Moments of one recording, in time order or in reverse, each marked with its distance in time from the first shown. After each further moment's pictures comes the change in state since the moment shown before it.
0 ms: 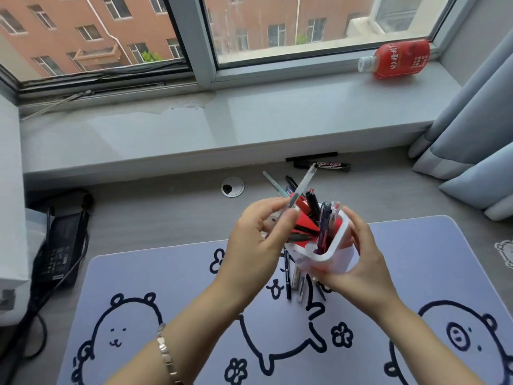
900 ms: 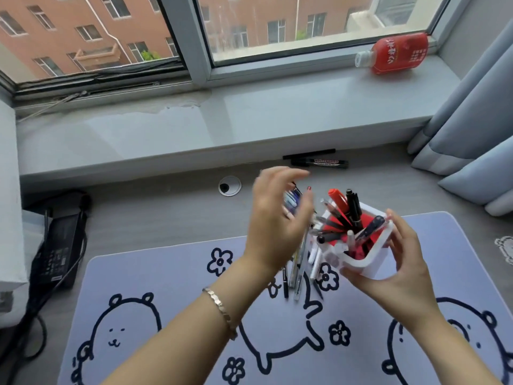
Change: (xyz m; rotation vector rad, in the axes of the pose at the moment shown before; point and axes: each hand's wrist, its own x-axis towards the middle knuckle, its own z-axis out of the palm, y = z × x) left_hand 0.037 -0.018 0.037 0.246 0.203 0.479; right_hand -0.015 0.020 -0.037 0.031 0.128 0.002
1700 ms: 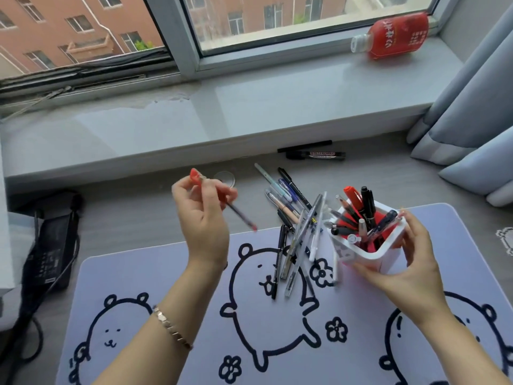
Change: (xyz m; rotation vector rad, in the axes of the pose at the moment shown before) left_hand 0.001 -0.030 -0.036 -0.464 0.404 -0.397; right_hand 0.005 0.029 -0.013 0.005 0.068 0.082
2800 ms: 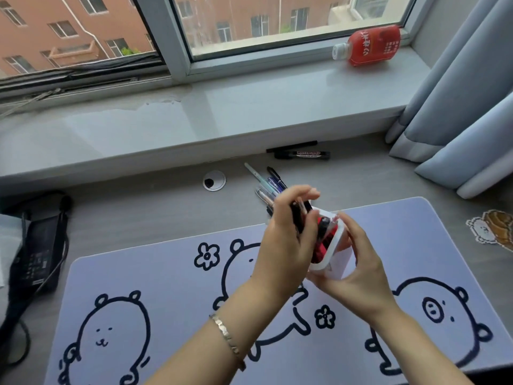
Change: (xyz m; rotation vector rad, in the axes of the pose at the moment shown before) left_hand -0.077 0.013 0.044 0.216 -0.551 0.228; right_hand -0.028 -0.025 0.032 -0.046 -0.134 -0.112
